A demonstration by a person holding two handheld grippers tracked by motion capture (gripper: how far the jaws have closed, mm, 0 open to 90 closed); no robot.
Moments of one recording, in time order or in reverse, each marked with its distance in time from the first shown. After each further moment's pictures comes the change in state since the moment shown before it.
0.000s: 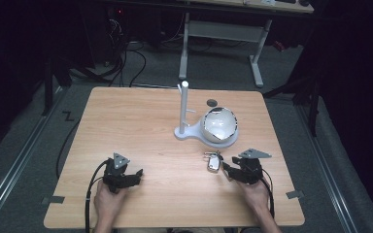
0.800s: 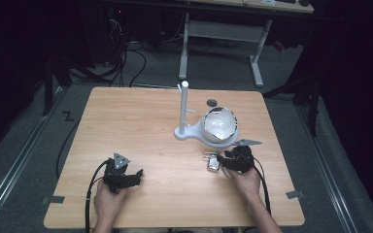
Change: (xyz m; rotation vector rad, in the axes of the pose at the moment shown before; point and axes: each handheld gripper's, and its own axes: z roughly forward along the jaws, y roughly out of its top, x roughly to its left) left arm -0.001 0.000 0.000 0.003 0.004 0.007; right arm -0.011 0.022 0.038 0.062 0.056 0.070
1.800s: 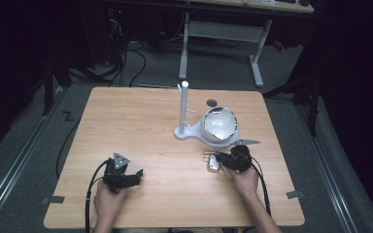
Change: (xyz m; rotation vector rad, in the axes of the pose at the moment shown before) left arm 0.000 0.000 0.000 -0.001 -0.003 -0.001; right arm -0.005 -0.002 0.012 0.017 0.070 0.024
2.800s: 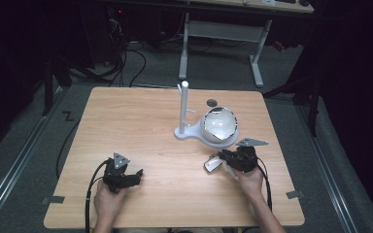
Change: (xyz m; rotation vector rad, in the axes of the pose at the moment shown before) left arm 0.000 0.000 0.000 -0.001 -0.002 -0.003; right arm 0.004 0.004 -0.027 -0.103 0.019 -0.065
